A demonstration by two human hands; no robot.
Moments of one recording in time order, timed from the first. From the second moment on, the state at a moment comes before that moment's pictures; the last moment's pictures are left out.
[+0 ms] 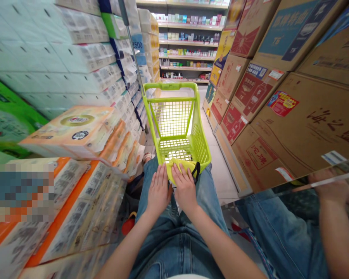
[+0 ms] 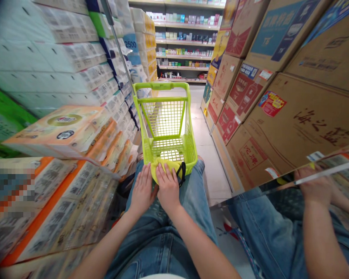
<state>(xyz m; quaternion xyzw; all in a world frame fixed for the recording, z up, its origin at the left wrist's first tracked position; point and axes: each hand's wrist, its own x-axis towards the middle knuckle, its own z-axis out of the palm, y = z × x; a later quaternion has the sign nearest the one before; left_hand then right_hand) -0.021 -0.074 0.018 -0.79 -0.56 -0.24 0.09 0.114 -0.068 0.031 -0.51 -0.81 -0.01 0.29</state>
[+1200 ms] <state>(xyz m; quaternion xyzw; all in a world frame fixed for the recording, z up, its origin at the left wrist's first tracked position) -0.019 -0.074 0.019 -0.79 -0.57 -0.22 0.10 0.248 -0.047 0.032 -0.54 -0.78 -0.07 0.32</state>
